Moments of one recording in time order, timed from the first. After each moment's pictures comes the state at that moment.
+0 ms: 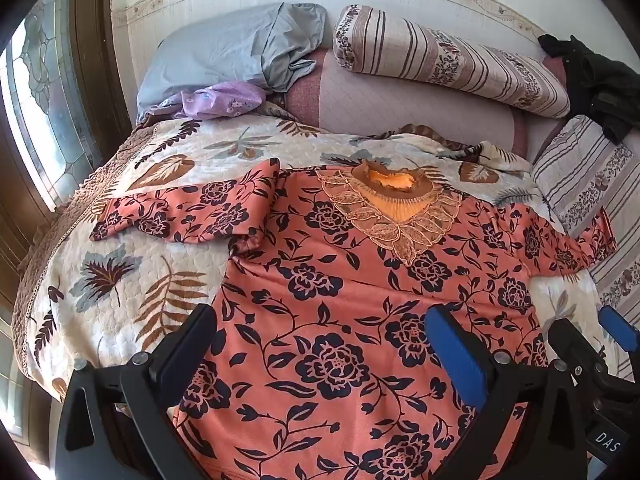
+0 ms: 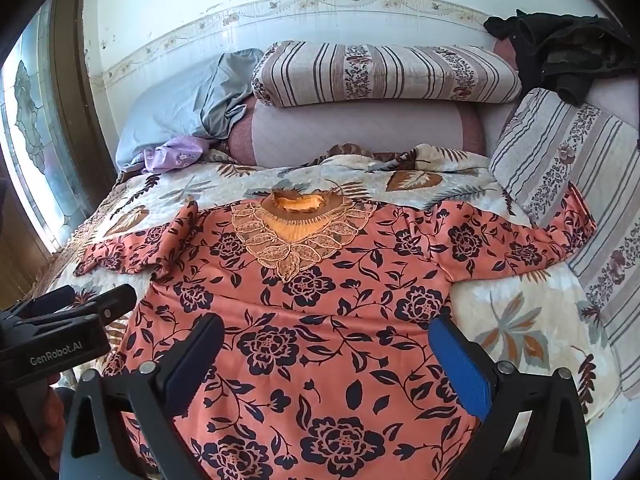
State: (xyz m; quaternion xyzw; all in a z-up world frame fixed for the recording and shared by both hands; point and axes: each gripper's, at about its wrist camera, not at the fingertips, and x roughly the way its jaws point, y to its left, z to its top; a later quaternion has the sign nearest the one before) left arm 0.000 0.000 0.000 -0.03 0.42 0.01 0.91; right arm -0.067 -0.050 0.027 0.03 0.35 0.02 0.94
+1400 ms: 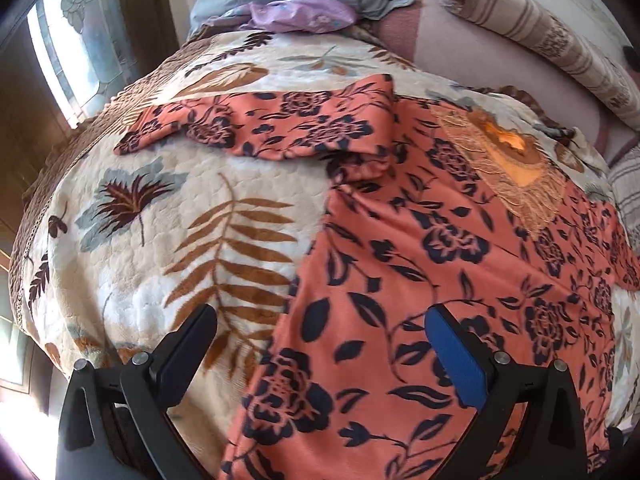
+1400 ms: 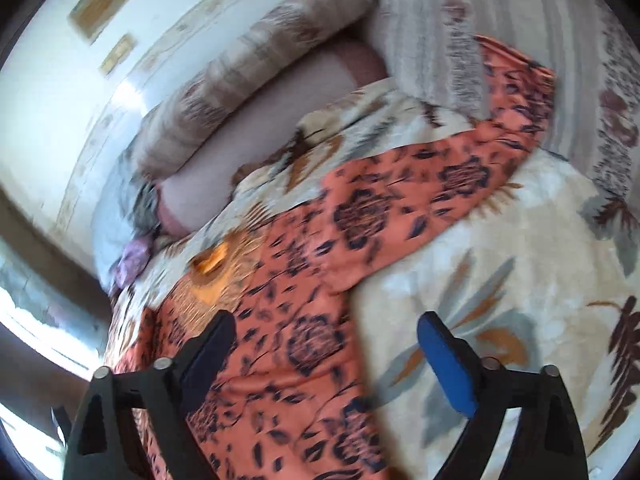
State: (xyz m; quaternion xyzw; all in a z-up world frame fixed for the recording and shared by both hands) left arm 0.034 0.107 -0.099 -0.08 0.50 0.11 0.86; right arm -0.001 -0.327 -0.061 0.34 0.36 -0.06 0.87
